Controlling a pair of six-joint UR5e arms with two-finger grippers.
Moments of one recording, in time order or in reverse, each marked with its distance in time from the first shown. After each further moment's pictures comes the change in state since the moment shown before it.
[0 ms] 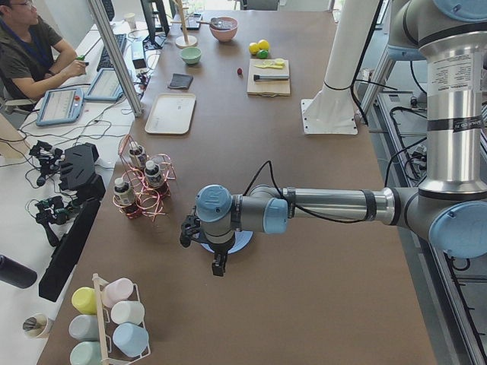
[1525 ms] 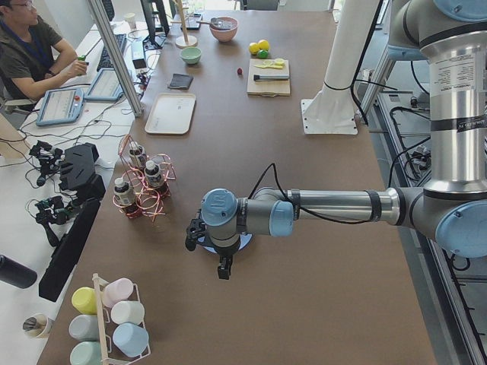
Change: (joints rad) left arm 0.000 0.029 -0.005 -0.006 -0.001 -0.007; right arm 0.000 0.000 0.008 0.004 -0.001 0.003
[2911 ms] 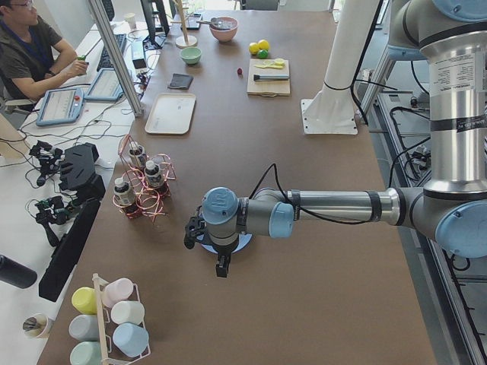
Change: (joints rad) left arm 0.019 -0.003 0.023 -0.120 -0.005 -0.092; right arm -0.007 0.000 0.064 0.000 0.077 0.006
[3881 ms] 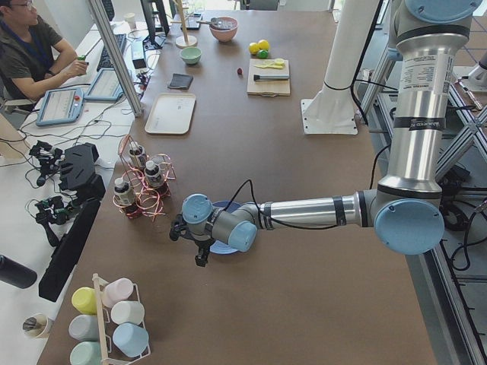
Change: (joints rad) left arm 0.243 -0.178 0.342 -0.412 0.008 -0.258; right arm -0.001 -0.085 0.049 0.109 0.013 0.001
